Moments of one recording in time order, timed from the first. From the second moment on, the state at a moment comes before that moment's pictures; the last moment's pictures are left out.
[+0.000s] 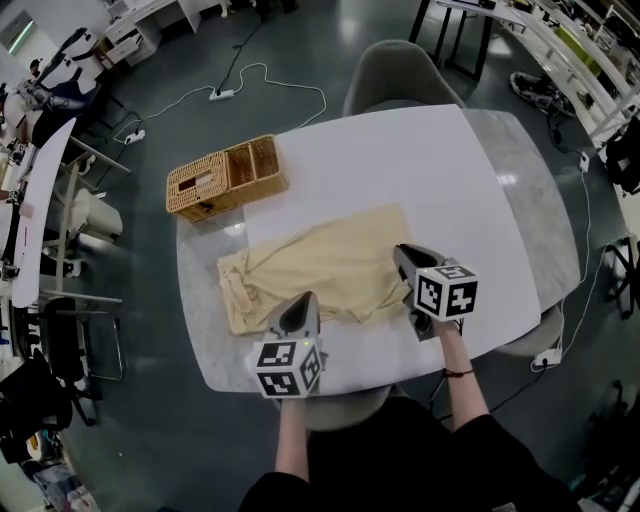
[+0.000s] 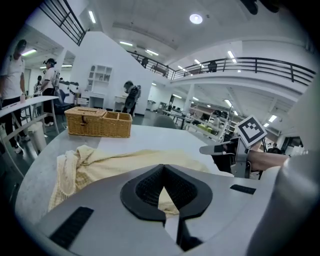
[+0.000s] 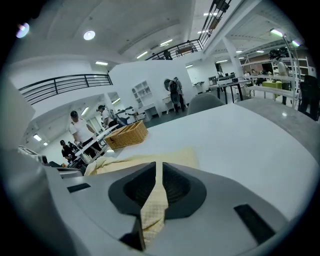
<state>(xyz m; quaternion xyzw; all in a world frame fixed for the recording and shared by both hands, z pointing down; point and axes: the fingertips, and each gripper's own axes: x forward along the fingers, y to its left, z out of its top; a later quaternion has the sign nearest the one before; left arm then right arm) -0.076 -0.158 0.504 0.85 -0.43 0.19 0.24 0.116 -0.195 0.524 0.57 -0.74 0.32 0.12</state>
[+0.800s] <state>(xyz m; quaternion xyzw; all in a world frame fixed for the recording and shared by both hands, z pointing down) -0.056 -0.157 0.529 0.84 -0.43 0.22 0.25 0.153 -0.206 0.603 0.58 -0.69 0.39 0.19</state>
